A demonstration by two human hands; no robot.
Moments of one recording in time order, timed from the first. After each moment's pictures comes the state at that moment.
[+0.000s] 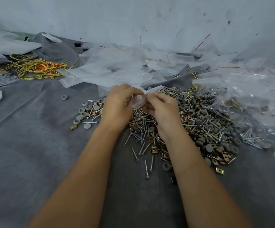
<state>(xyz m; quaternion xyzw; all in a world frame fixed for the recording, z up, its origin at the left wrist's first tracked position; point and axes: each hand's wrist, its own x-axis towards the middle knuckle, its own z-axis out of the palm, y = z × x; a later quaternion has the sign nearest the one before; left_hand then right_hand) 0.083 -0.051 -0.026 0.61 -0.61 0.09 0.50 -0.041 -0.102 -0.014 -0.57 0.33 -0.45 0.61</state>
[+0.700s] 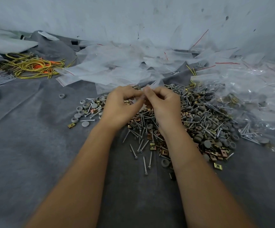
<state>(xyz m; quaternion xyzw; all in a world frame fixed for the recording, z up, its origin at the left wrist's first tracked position) 0.067 -0.041 -0.013 0.59 -0.58 -0.10 0.55 -0.044 -0.106 -0.016 -0.64 0.33 -0.51 0.48</state>
